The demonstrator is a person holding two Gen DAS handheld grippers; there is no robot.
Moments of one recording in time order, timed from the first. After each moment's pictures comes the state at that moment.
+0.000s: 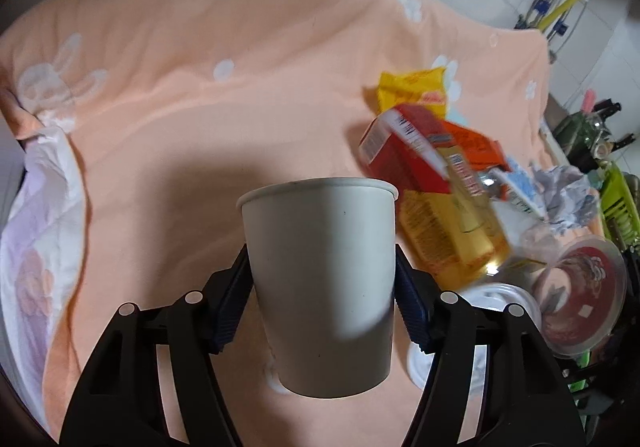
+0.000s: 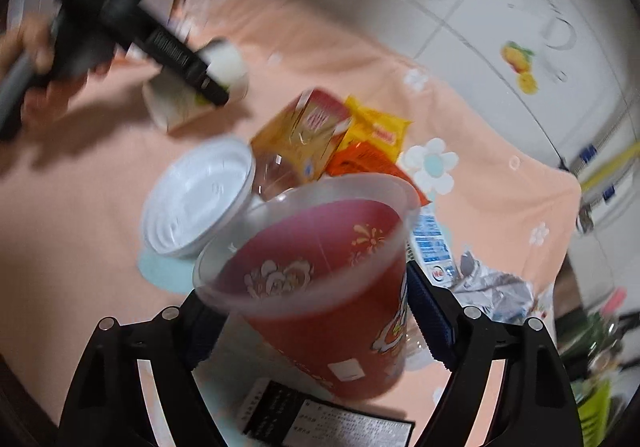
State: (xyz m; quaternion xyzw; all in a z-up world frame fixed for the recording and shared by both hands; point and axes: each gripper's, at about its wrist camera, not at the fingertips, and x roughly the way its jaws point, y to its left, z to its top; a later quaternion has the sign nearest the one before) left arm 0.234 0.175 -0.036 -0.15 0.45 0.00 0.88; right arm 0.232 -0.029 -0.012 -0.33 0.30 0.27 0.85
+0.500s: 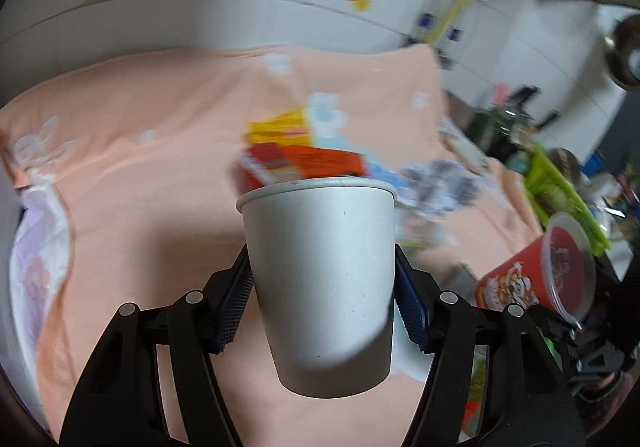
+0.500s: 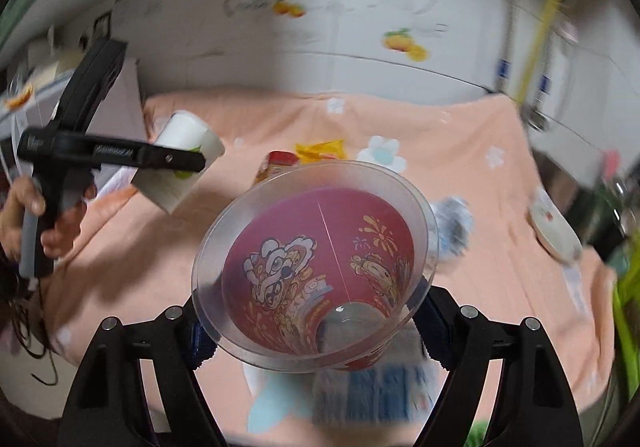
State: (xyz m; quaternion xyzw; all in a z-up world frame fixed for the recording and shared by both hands) left arm 0.161 0.094 0.045 -0.12 0.37 -0.12 0.91; right arm 0.154 -0.125 0.064 -0.11 0.30 0.23 0.92
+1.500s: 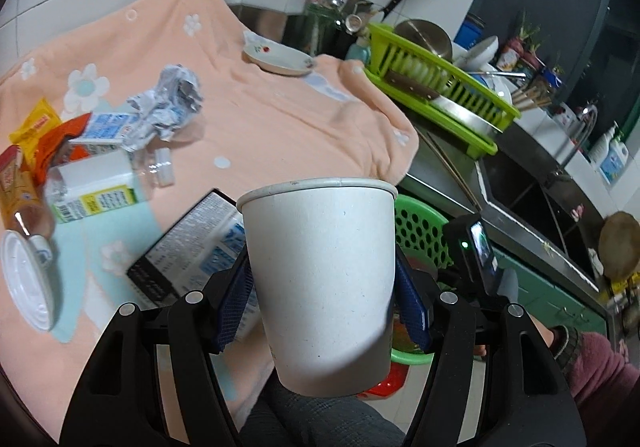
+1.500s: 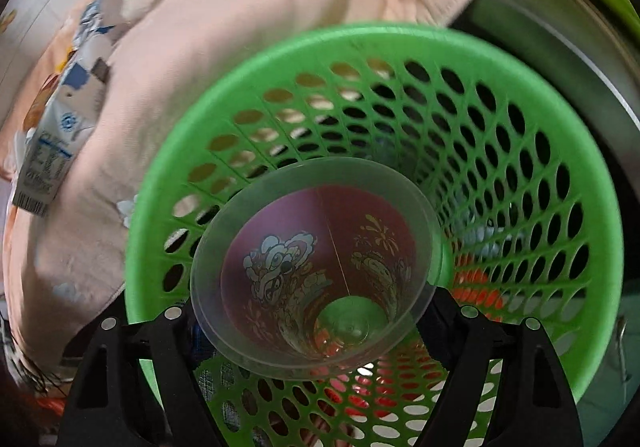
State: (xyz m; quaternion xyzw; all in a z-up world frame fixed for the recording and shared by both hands) left arm 0.116 -0.144 0.016 -0.02 0.41 -0.33 0.85; right arm 0.106 -0.362 -0.134 0.14 0.58 -0.01 0.80
